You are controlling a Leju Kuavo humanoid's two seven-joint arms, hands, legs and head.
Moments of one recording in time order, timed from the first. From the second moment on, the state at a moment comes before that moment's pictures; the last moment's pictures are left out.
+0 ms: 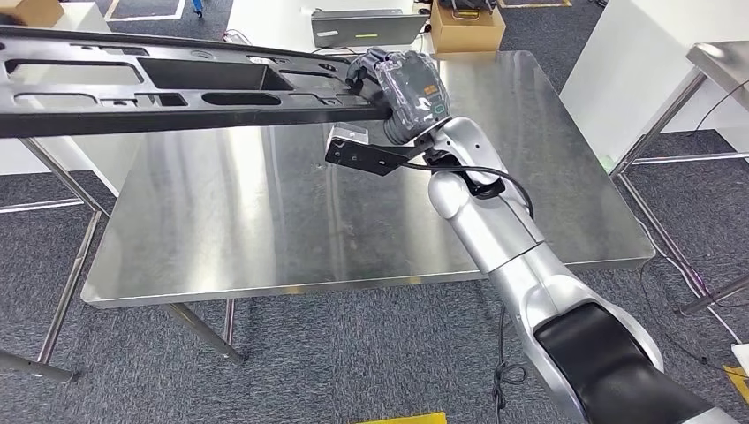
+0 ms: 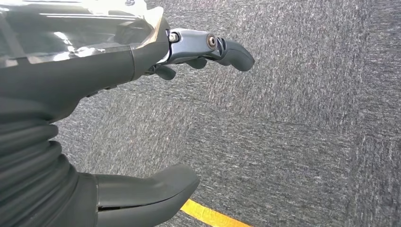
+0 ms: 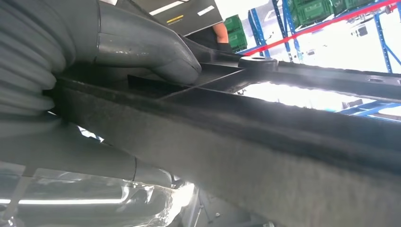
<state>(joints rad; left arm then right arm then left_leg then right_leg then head) -0.08 -0.12 0.52 -0.20 -0.37 0.48 -0.24 -0.92 -0.01 0.50 -1.10 0.82 -0.33 -0.24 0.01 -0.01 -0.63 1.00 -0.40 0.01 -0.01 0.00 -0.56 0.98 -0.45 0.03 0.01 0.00</state>
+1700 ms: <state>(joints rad) -0.06 -0.09 0.62 -0.20 -0.36 0.47 -0.34 -0.69 -0.18 0.15 -0.46 1.33 -0.69 -0.09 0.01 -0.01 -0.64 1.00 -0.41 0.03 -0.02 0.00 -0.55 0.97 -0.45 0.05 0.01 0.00</state>
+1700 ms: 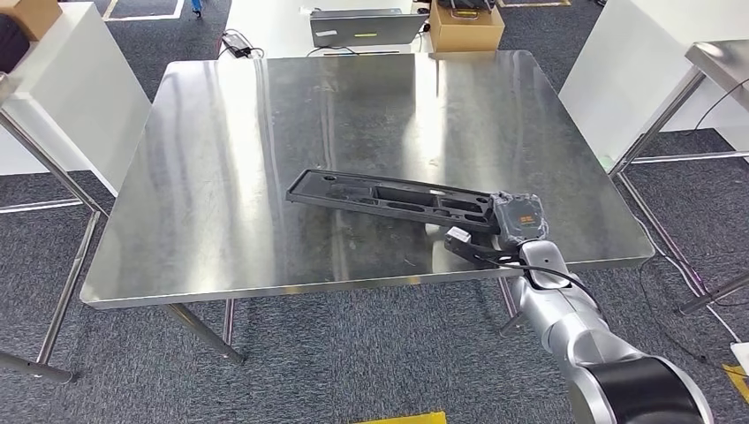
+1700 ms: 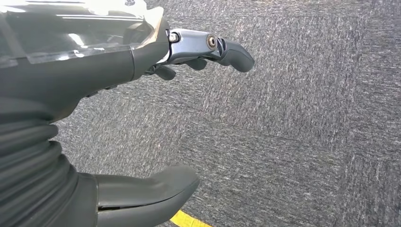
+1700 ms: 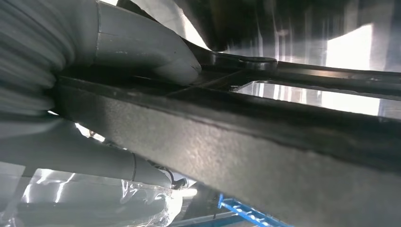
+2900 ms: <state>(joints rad) -0.06 -0.09 0.66 -0.20 -0.41 0.43 -0.29 -0.58 -0.12 -0.04 -0.65 1.18 -0.54 -0.41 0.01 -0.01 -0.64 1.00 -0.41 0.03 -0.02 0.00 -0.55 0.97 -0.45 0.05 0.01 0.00</state>
